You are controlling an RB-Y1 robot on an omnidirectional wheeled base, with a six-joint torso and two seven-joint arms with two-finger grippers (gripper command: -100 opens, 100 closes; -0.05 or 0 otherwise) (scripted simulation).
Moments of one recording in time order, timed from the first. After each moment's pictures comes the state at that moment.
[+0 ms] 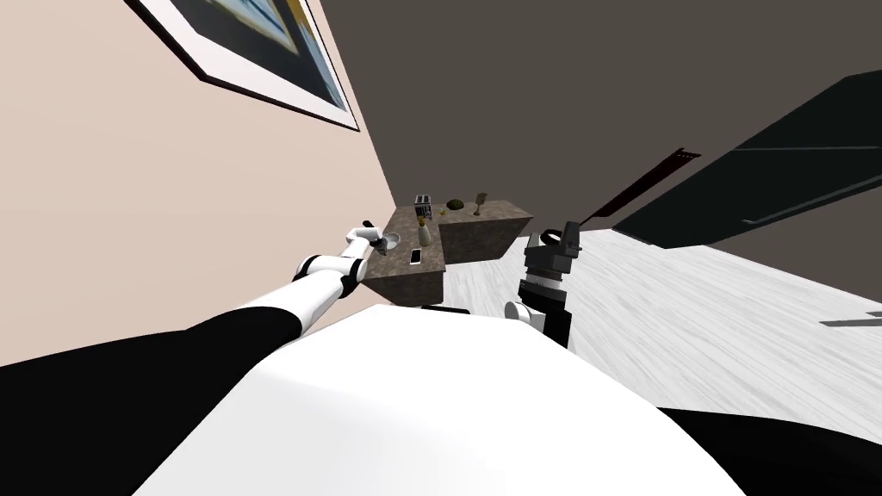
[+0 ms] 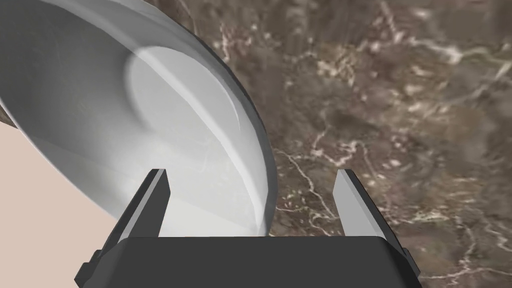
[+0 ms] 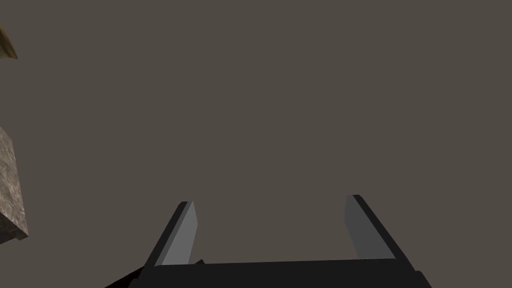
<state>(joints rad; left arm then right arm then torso) -0.79 0.62 0.10 -0.59 0.33 1.04 -0.06 0.54 0.05 -0.01 -2.38 -0.06 -0.37 -0.01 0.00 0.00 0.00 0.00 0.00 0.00</state>
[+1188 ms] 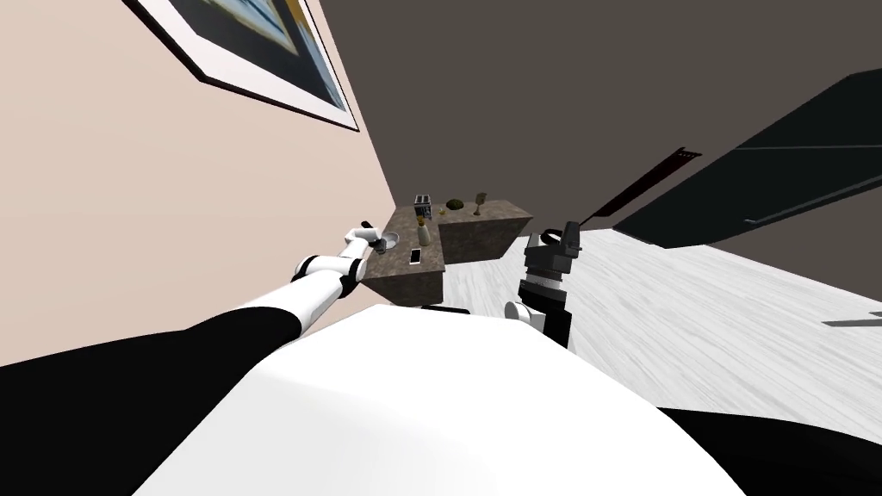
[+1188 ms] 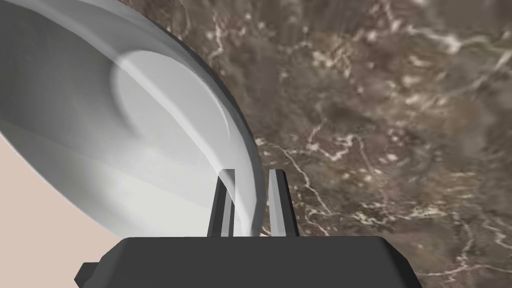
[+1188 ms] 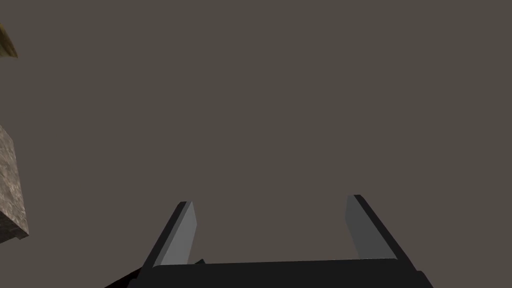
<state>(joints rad) -0.79 0.63 0.11 -0.58 0.32 1.03 -0.07 0.54 0.05 -0.01 -2.38 -0.06 -0.37 -0.01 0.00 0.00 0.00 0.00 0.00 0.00</state>
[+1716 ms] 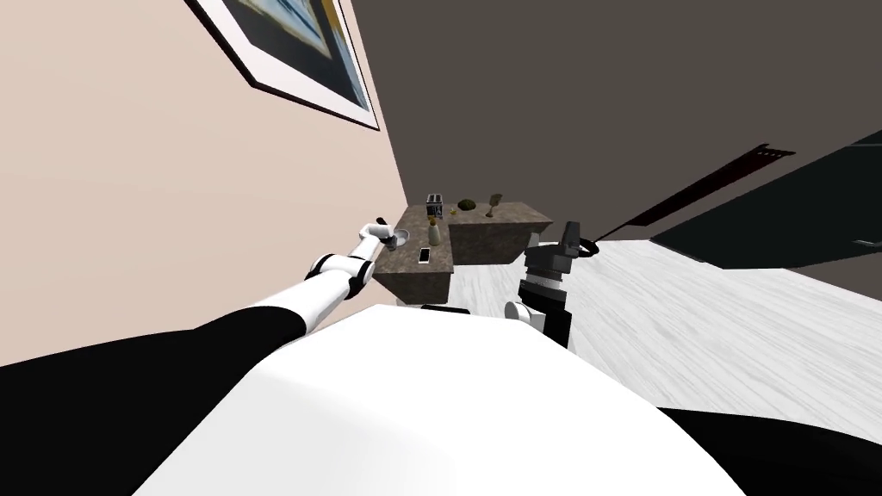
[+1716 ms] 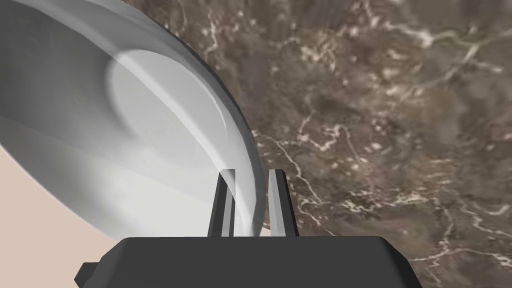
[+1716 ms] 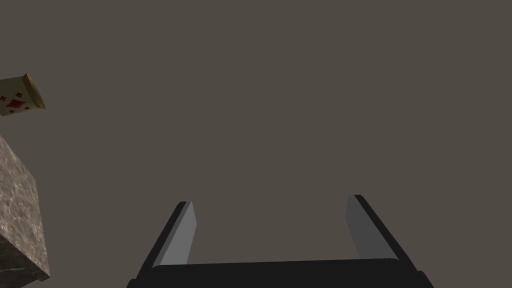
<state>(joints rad) -0.81 0.55 -0.01 -0.72 0.32 1.12 0.02 0.54 0.05 -0.01 -2.38 -0.06 -0.37 -0.01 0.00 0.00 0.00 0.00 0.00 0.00</state>
